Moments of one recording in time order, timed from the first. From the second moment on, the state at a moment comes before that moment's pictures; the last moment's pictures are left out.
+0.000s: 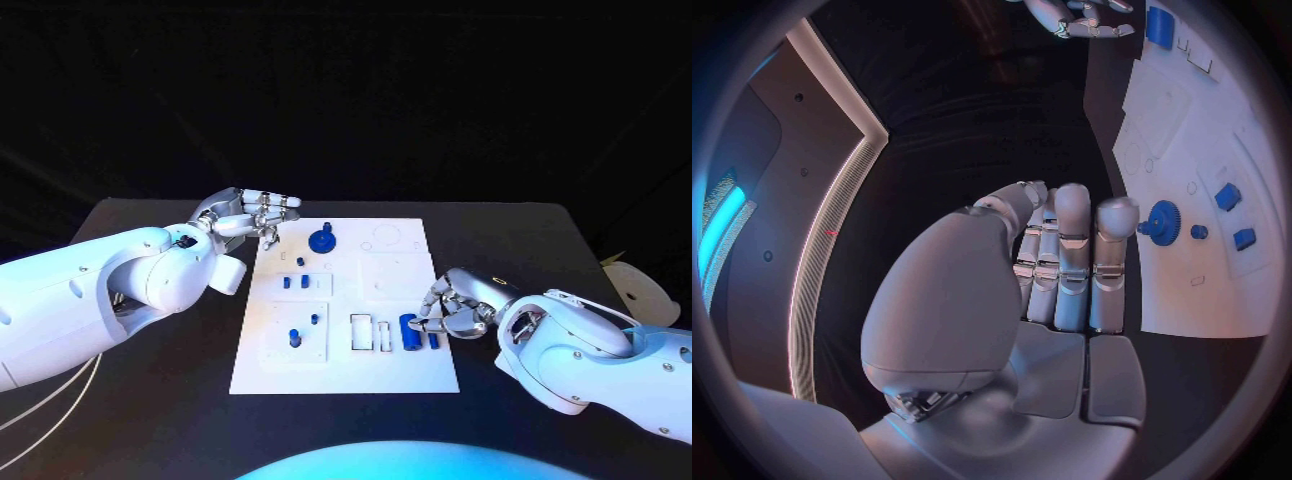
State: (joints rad) left arm 1.17 -0.91 -0.01 1.57 -0.13 -0.25 0.17; left_hand 1.49 -0.19 0.41 0.11 0.33 1.06 0.17 0.09 0.12 1.19 0.09 0.19 0.20 1.25 0.01 0.97 0.55 0.12 1.18 0.10 1.03 1.06; right arm 1.04 -1.10 -0.13 1.95 -1.44 -0.44 -0.47; right_hand 1.23 -0.11 -0.08 0.29 0.41 1.08 0.08 0.25 0.36 1.43 0.00 1.38 1.31 1.47 -0.06 1.52 1.31 0.06 1.47 0.06 1.36 1.31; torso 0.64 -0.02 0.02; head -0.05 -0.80
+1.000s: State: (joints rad) left arm 1.17 -0.91 -0.01 1.57 -0.13 -0.25 0.17; left_hand 1.49 -0.18 0.41 0.10 0.33 1.06 0.17 0.09 0.12 1.19 0.09 0.19 0.20 1.25 0.01 0.97 0.55 0.12 1.18 0.10 1.03 1.06; right arm 0.98 -1.01 -0.13 1.88 -1.51 -0.39 -0.55; right_hand 1.19 -0.09 -0.12 0.29 0.41 1.08 0.08 0.26 0.39 1.44 0.00 1.38 1.31 1.47 -0.06 1.52 1.31 0.06 1.46 0.05 1.36 1.31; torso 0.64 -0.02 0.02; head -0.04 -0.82
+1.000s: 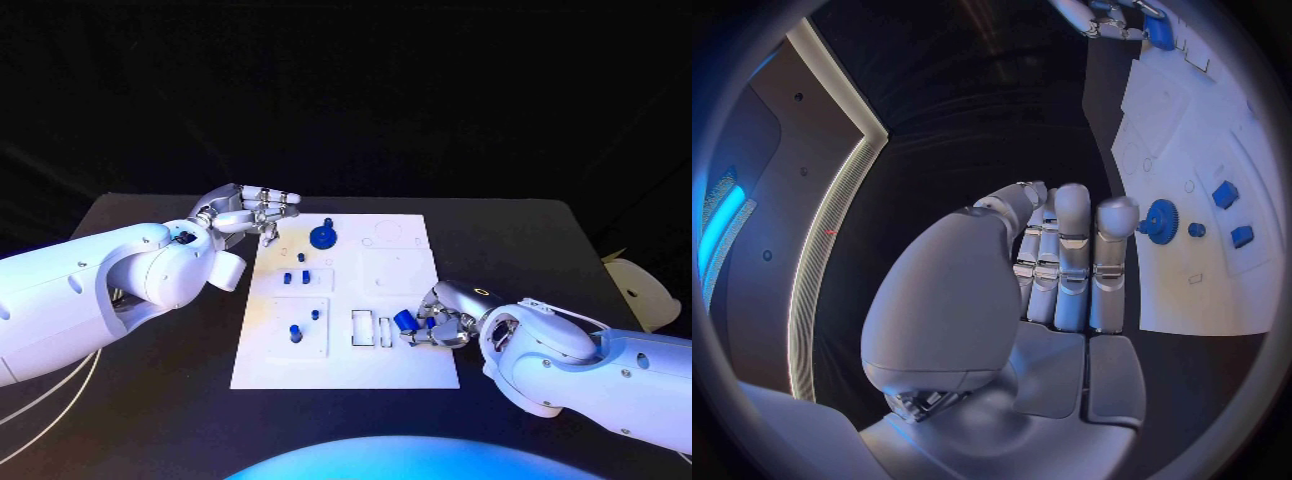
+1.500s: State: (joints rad) left arm 1.17 -0.91 -0.01 1.57 -0.13 -0.25 0.17; left_hand 1.49 -0.18 0.41 0.10 0.33 1.06 0.17 0.09 0.12 1.19 0.09 0.19 0.20 1.25 0.01 0.97 0.54 0.12 1.18 0.10 1.03 1.06; right arm 0.98 -0.97 -0.12 1.84 -1.51 -0.40 -0.56; right_hand 1.19 -0.08 -0.13 0.29 0.44 1.07 0.07 0.28 0.41 1.44 0.00 1.38 1.31 1.47 -0.06 1.52 1.31 0.06 1.47 0.05 1.36 1.31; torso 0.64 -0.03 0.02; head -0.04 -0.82
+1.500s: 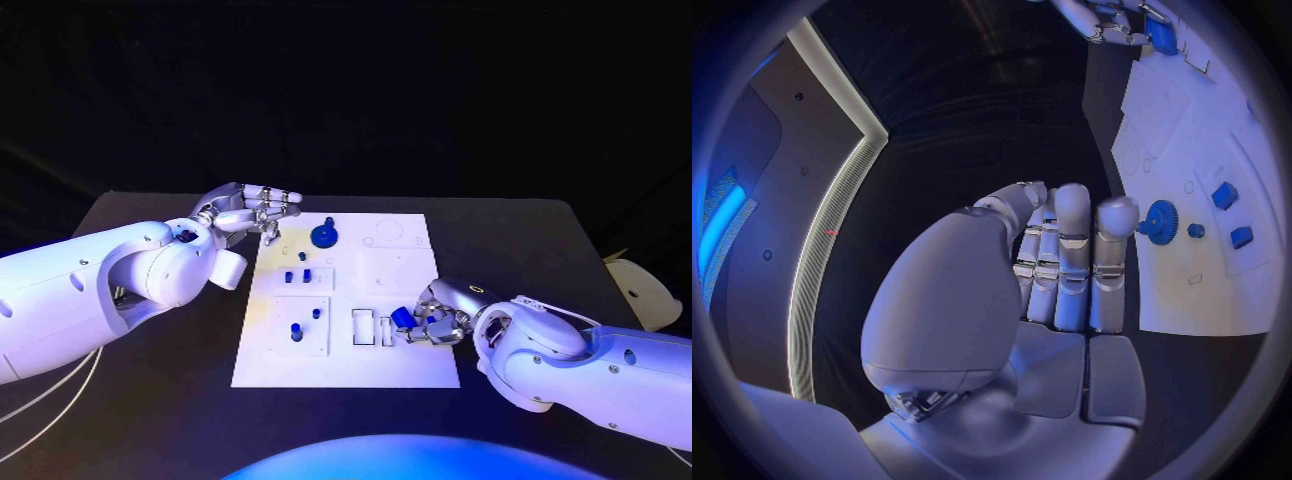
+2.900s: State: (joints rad) left arm 1.17 -0.91 -0.01 1.57 -0.13 -0.24 0.17; left_hand 1.49 -0.18 0.41 0.10 0.33 1.06 0.16 0.09 0.12 1.18 0.09 0.20 0.20 1.25 0.01 0.97 0.54 0.12 1.18 0.10 1.03 1.06; right arm 1.01 -0.87 -0.12 1.86 -1.35 -0.45 -0.56; right_hand 1.16 -0.01 -0.17 0.29 0.45 1.09 0.05 0.29 0.46 1.44 -0.02 1.37 1.31 1.47 -0.07 1.53 1.31 0.05 1.47 0.04 1.38 1.31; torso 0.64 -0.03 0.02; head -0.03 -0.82
